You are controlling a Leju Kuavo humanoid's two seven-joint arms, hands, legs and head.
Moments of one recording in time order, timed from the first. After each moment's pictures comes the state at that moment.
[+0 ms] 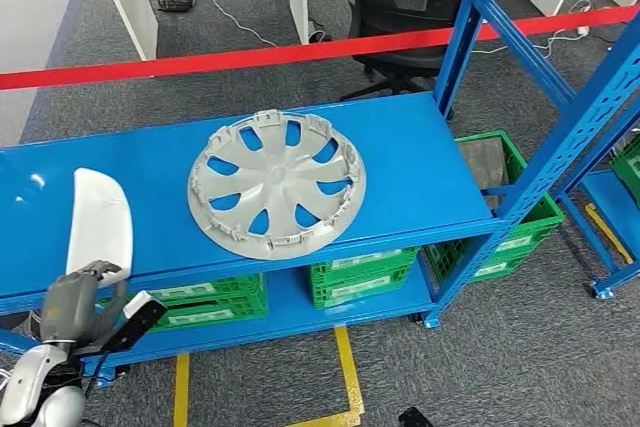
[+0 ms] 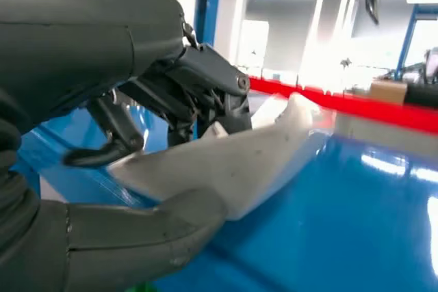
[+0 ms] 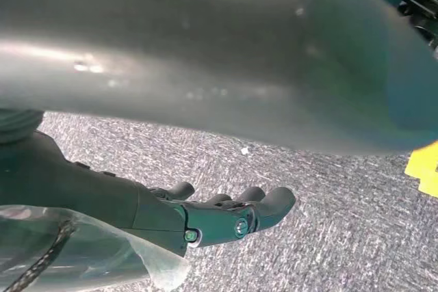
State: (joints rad) left arm 0.04 0.20 -0.15 -1.49 -1.01 0.46 -0.11; right arm -0.09 0.11 -0.75 -0.22 1.24 0.02 -0.16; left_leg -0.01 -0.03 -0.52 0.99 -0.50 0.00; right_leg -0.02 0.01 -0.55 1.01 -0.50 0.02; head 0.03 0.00
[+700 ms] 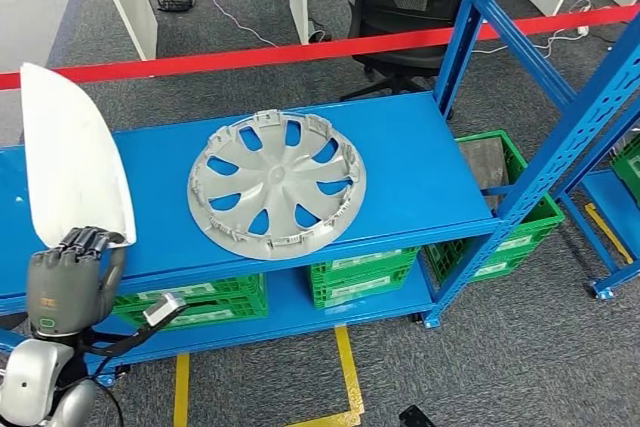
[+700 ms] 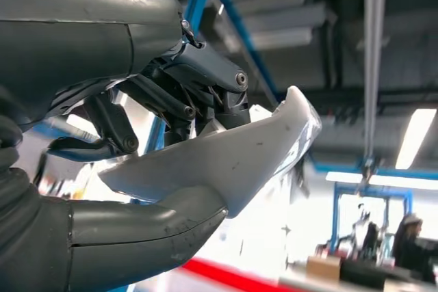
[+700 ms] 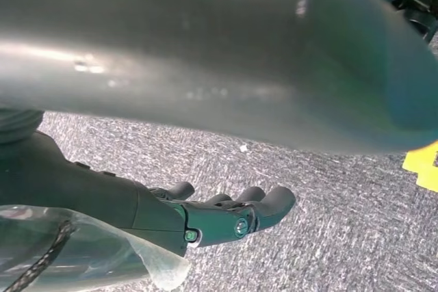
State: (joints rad) left arm 0.01 0.22 -0.26 -1.69 -1.47 0.69 -0.02; right arm -0.09 0.11 -0.74 -0.22 1.22 0.01 -0.16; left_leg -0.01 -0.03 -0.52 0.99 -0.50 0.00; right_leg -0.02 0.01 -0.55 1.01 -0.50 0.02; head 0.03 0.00
